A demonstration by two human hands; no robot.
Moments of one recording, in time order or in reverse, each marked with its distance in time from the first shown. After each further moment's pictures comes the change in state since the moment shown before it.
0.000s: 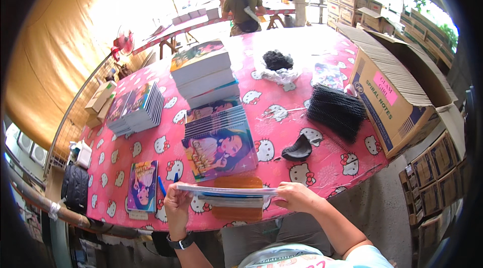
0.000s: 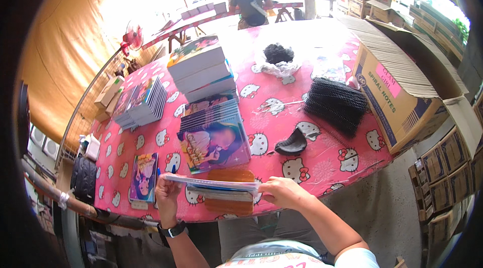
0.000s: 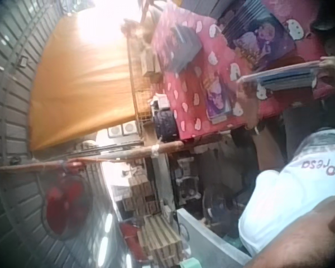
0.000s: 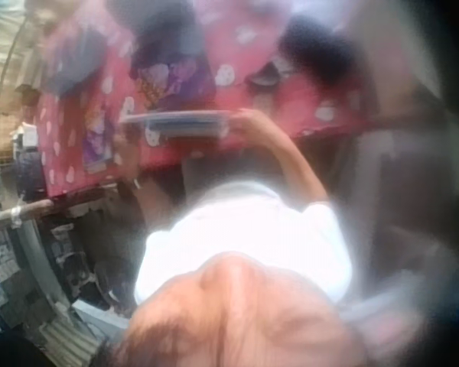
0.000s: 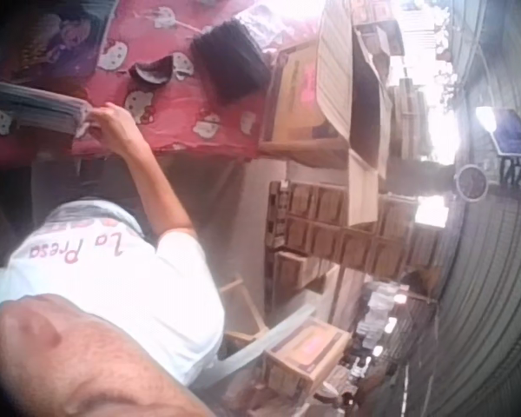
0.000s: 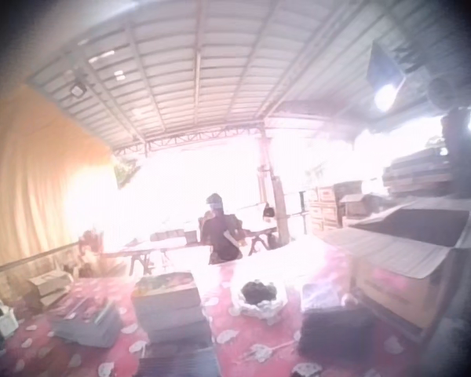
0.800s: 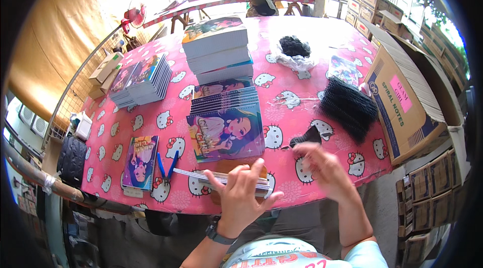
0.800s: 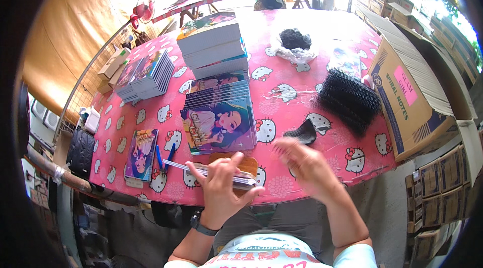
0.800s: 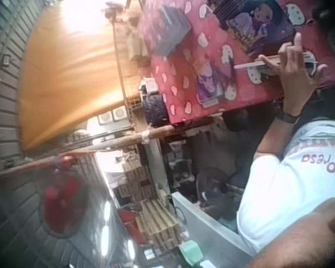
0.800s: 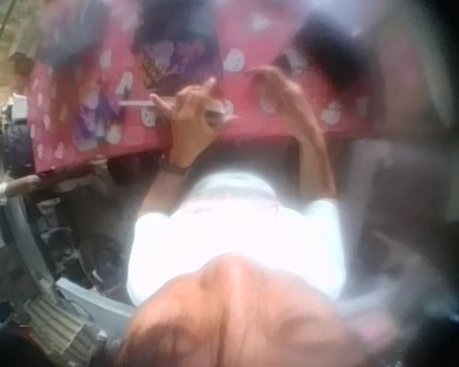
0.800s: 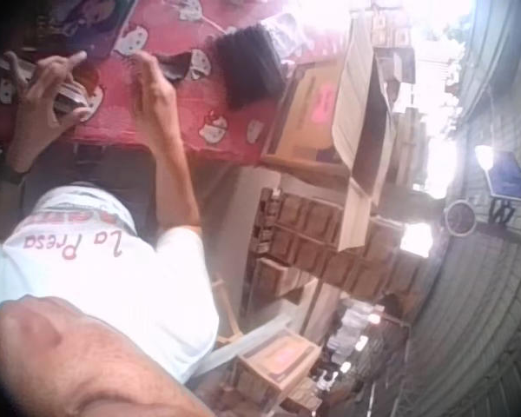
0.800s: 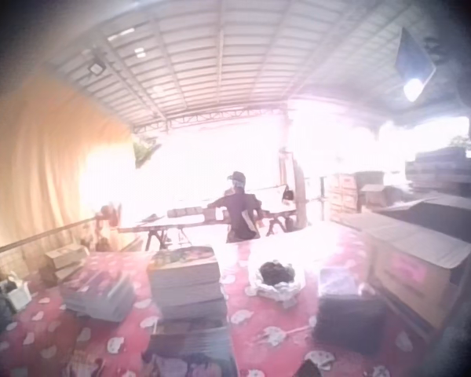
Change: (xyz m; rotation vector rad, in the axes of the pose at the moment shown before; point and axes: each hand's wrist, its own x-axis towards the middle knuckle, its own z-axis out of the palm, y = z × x) left_hand -0.022 0.039 0.133 0.978 -0.126 0.307; right_hand 0.016 -0.034 -0.077 0.269 0.259 0.154
